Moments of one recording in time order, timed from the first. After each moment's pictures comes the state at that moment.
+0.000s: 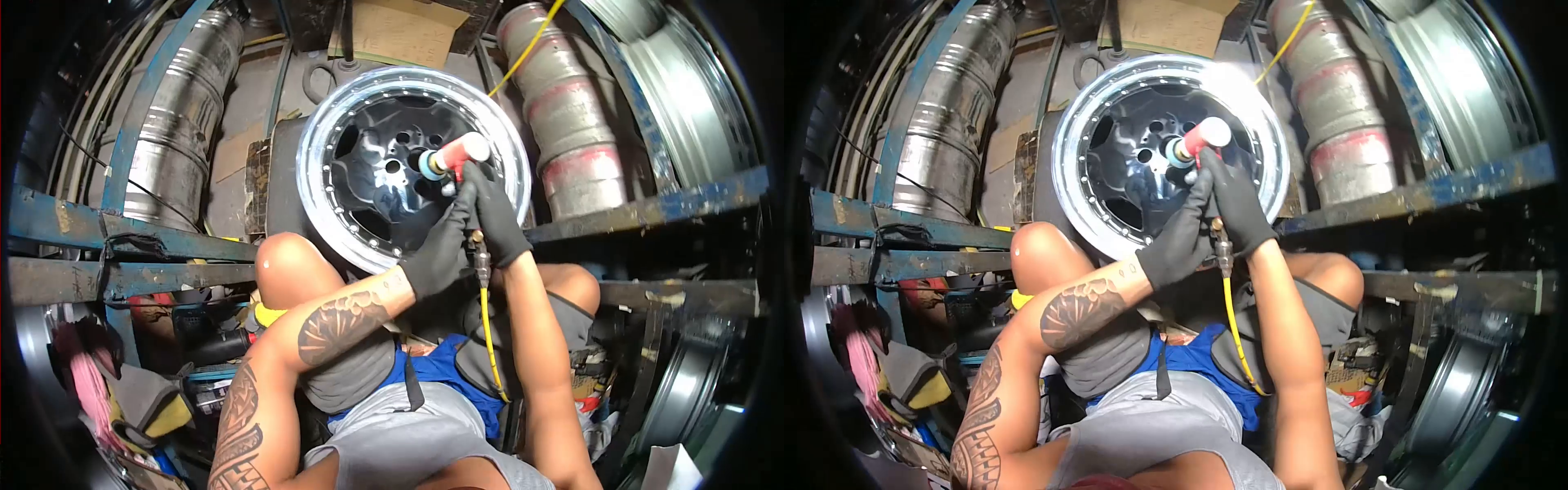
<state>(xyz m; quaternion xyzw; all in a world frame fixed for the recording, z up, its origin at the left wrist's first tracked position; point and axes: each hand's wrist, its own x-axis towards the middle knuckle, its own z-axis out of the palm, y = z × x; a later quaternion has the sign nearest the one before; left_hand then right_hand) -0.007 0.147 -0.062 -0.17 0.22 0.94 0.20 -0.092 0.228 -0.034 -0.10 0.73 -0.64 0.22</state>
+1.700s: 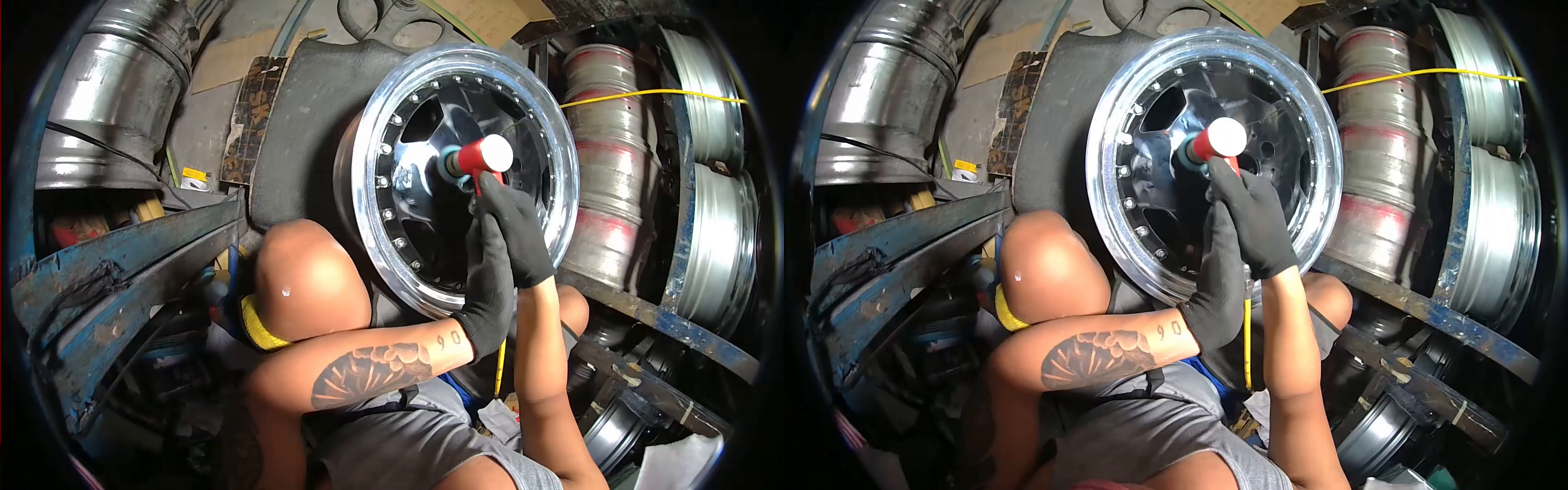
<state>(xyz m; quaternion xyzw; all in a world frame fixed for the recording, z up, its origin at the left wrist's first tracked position) -0.009 0.116 -0.085 -0.32 0.11 0.94 0.06 -0.110 0.108 -0.040 -0.15 0.84 -0.41 0.34</state>
